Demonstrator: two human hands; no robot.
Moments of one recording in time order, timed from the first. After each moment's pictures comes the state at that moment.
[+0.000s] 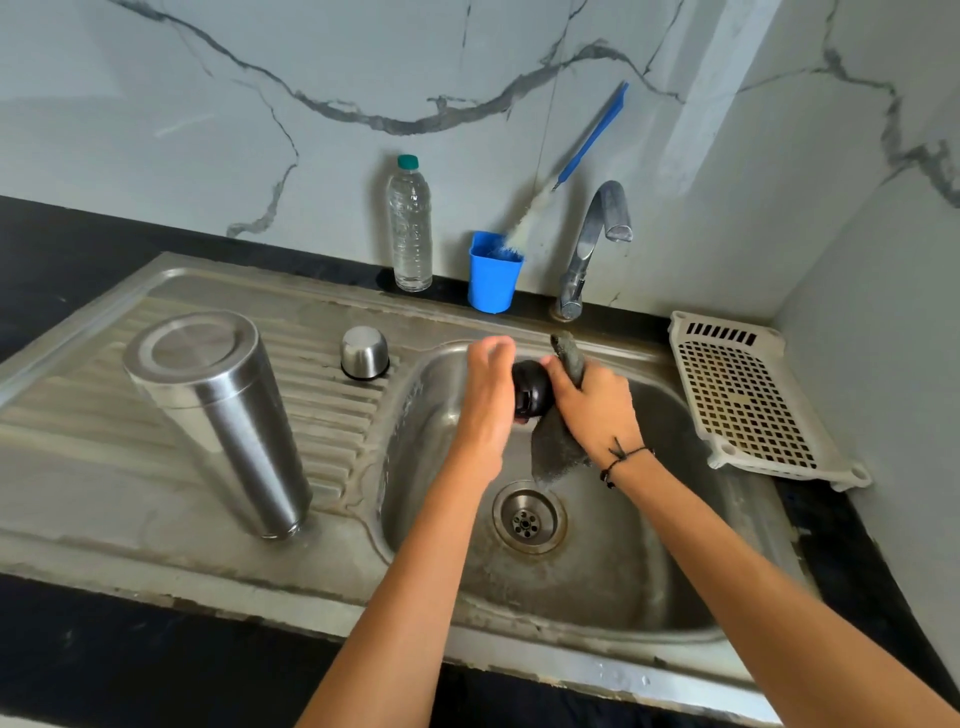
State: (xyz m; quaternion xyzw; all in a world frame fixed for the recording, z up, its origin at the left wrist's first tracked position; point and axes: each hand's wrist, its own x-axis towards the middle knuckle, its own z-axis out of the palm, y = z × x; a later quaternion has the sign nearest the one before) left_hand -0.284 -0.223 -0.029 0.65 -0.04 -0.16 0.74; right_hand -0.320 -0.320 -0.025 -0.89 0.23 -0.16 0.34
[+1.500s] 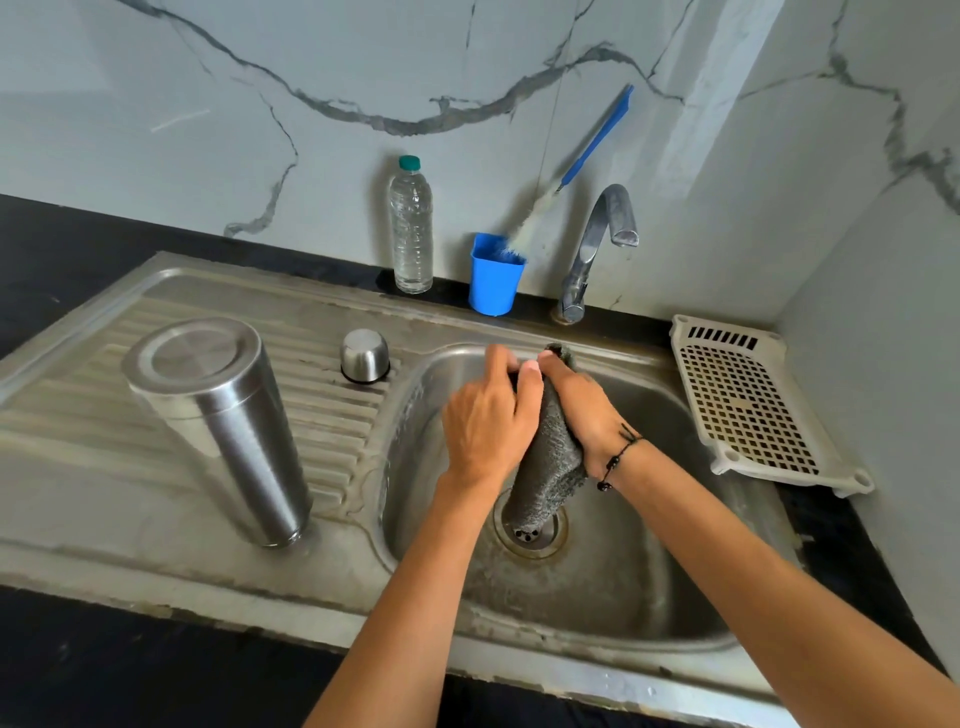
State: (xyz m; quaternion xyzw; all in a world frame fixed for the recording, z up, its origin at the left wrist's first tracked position) left_hand -0.290 -0.212 -0.036 0.85 -0.19 0.17 0.46; right_hand -0.310 -0.309 -0.019 -0.70 0.28 -0.01 0.66
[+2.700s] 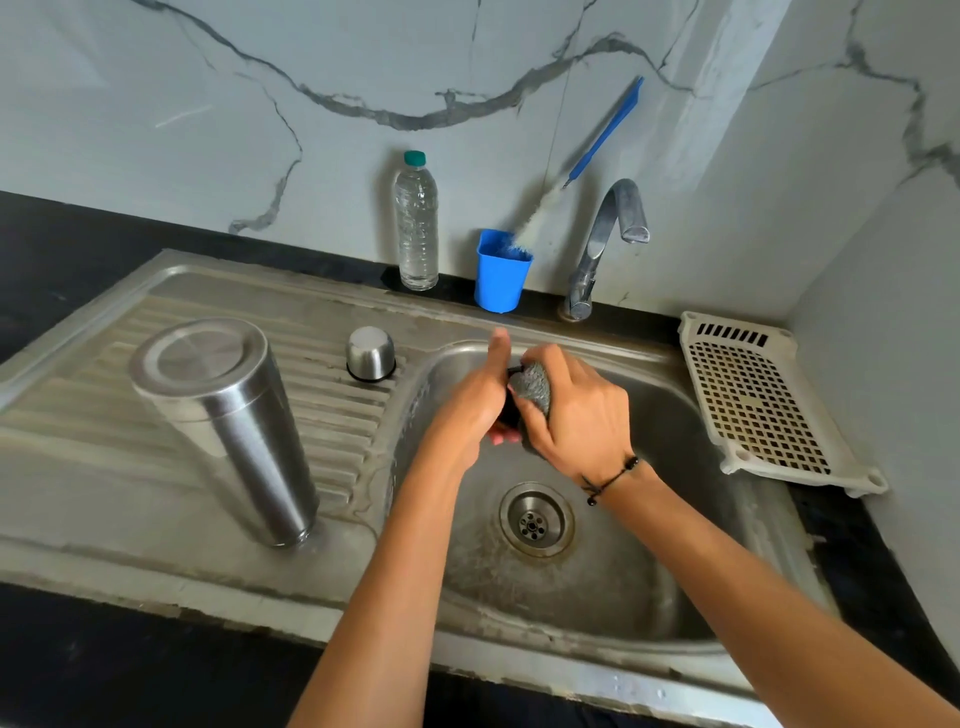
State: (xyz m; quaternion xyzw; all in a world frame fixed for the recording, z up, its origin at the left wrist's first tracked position) left_hand -0.267 -0.198 -0.015 0.76 -0.04 -0.28 0.58; right_hand -0.323 -0.300 -0.026 -0.94 -0.05 -0.33 0.12
